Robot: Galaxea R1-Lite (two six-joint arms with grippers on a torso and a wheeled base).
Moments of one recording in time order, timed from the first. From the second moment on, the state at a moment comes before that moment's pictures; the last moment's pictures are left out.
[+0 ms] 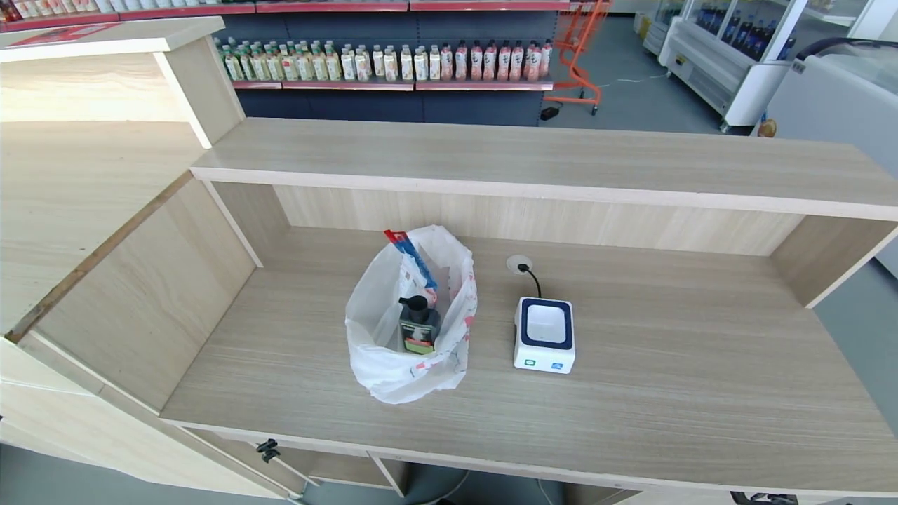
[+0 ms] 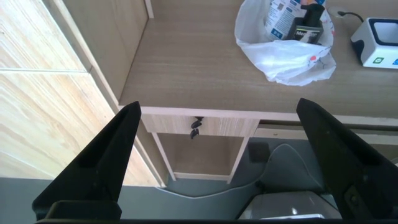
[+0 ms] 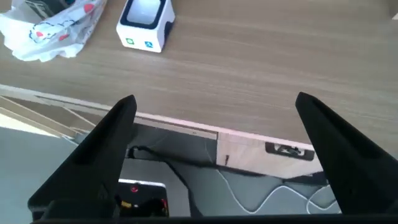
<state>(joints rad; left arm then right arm) 0.00 0.00 0.00 0.00 -0.06 0.03 0.05 0.37 -0.10 -0.11 0.09 -0.05</state>
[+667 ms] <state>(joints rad) 0.00 0.00 0.00 0.00 -0.06 0.03 0.00 0.00 0.00 -0.01 -0.01 -0.04</state>
